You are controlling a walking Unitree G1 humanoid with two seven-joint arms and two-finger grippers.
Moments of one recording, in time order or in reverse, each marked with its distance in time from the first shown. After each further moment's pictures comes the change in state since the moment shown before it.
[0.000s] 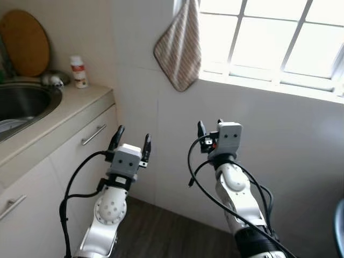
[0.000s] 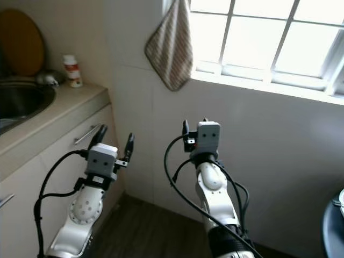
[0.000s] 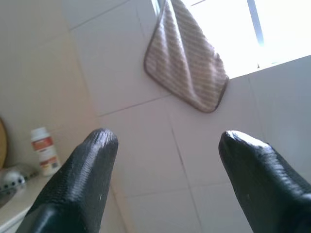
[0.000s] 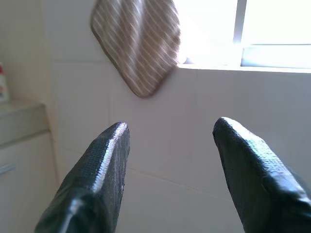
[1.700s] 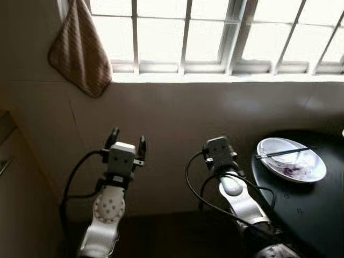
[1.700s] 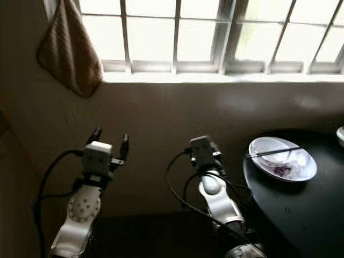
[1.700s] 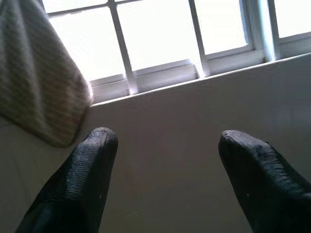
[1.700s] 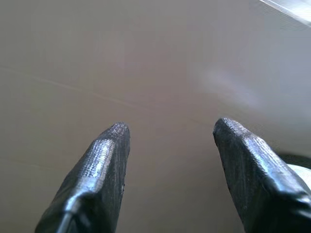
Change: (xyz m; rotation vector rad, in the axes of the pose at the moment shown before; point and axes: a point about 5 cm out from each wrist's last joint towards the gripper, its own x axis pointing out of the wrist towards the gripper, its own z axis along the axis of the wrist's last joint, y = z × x) left arm 0.004 -0.002 -0.001 -0.070 0.033 0.014; right arm -0.003 -0.030 -0.049 -0.383 0.287 -0.076
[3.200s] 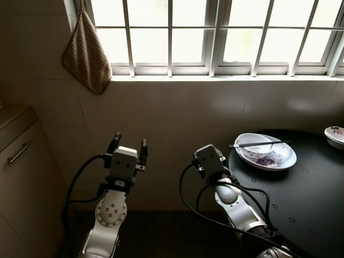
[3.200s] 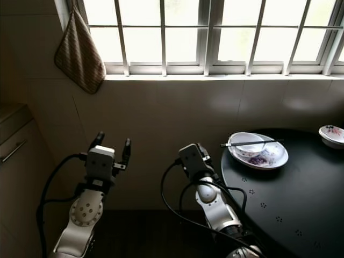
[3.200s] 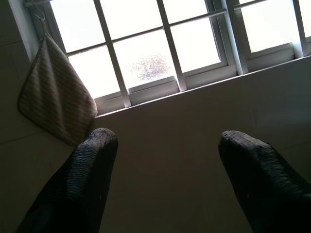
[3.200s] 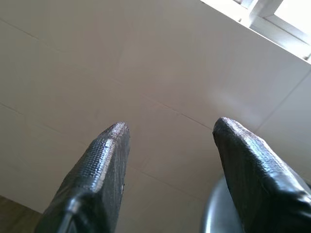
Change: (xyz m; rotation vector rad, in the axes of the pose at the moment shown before) left arm -0.008 0.000 -0.012 0.020 0.062 0.010; right arm -0.008 0.025 -0.006 -0.078 -0.049 0.163
